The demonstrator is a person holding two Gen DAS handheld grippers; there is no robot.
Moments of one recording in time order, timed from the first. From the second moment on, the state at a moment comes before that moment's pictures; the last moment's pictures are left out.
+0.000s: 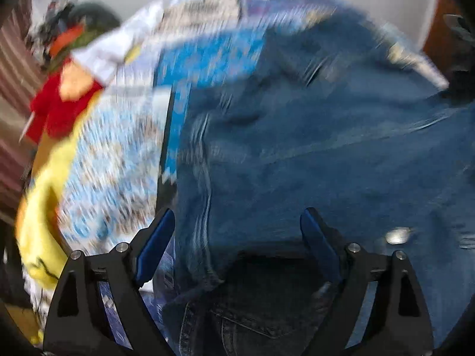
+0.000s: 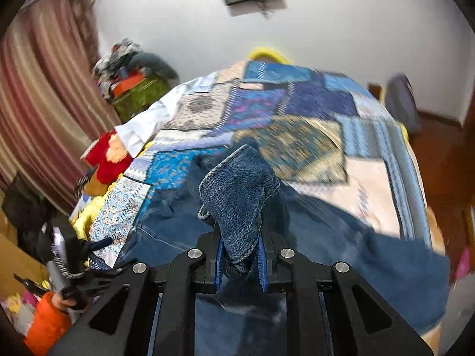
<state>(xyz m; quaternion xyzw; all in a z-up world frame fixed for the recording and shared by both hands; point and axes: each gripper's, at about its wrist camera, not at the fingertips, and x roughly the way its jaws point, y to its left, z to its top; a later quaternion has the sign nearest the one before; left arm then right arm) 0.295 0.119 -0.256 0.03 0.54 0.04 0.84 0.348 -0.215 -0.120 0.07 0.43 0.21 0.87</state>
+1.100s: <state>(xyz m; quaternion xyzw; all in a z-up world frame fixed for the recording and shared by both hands) 0.296 0.054 -0.167 0.08 0.45 0.01 0.89 0.291 -0.406 -0.244 0.02 0.53 0.01 0.85</state>
